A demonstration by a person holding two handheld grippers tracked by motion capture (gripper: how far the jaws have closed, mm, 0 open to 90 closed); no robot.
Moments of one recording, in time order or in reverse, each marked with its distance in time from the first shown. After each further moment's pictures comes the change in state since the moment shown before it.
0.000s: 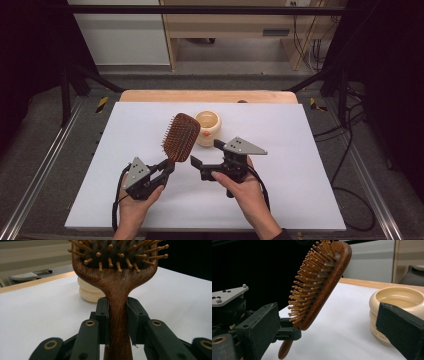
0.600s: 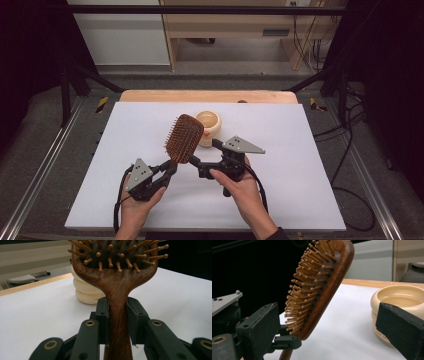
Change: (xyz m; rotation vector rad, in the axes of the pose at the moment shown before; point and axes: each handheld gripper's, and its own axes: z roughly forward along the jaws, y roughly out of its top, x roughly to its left) left arm -0.006 0.001 0.001 -0.003 -0.013 0.022; right arm -0.001 -0.002 0.008 -0.014 -0.005 0.044
